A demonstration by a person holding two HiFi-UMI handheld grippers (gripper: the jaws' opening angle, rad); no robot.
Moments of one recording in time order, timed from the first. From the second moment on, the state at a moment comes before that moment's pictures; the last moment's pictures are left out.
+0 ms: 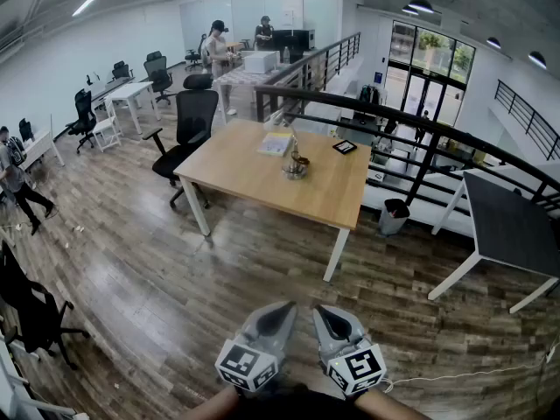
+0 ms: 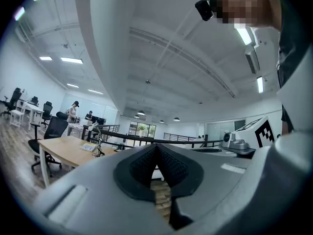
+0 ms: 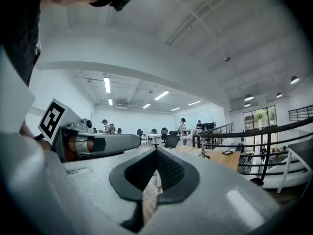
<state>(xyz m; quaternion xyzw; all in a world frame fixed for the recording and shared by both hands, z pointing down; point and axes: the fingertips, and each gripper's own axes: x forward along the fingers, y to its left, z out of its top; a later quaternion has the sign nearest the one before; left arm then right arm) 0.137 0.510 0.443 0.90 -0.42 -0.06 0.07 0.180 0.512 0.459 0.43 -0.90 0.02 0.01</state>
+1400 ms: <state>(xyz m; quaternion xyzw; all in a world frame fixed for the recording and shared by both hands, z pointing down) -0.014 0.284 0.443 0.92 -0.39 -0.06 0.05 0.007 0.288 0.455 0.44 -0.90 0.00 0.01</state>
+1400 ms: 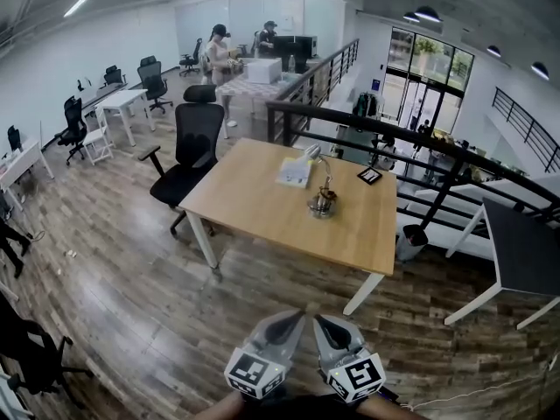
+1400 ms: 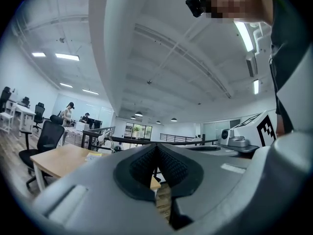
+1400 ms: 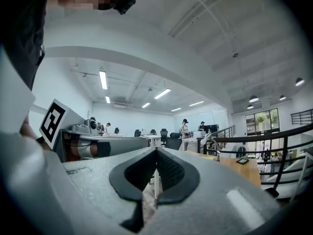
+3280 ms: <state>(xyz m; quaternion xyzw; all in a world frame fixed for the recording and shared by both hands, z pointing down) 0.082 -0.077 0.458 0.91 -0.40 -0.05 0.08 0.115 -0.077 0.467 0.44 -0.90 0.04 0.00</state>
